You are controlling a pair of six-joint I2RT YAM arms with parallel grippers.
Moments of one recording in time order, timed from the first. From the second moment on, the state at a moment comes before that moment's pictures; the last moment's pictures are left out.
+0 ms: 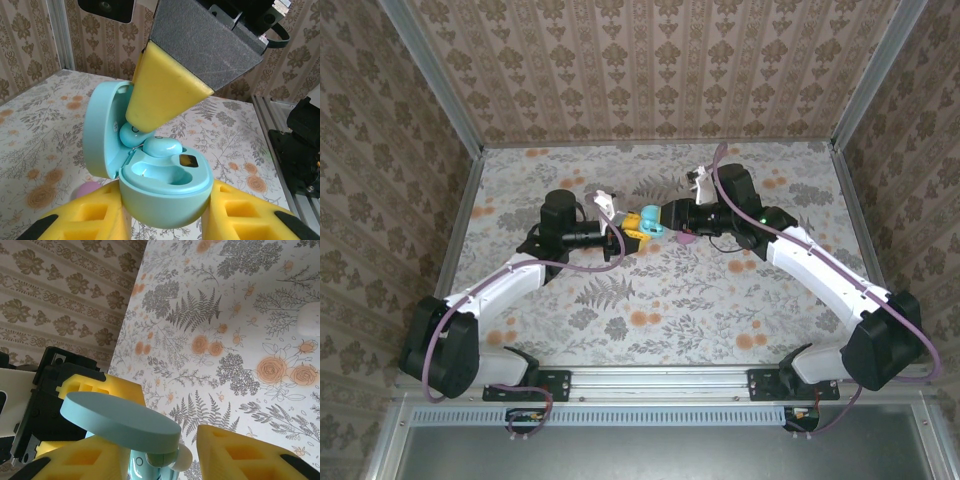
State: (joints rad) left arm -0.52 1.32 0.78 0.28 0.95 0.12; right arm 0.50 1.37 1.15 -0.35 -0.49 0.68
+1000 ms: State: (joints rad) left arm -0.52 1.30 0.78 0.28 0.94 0.11; right arm 0.50 1.37 1.15 -0.32 -0.50 0.75
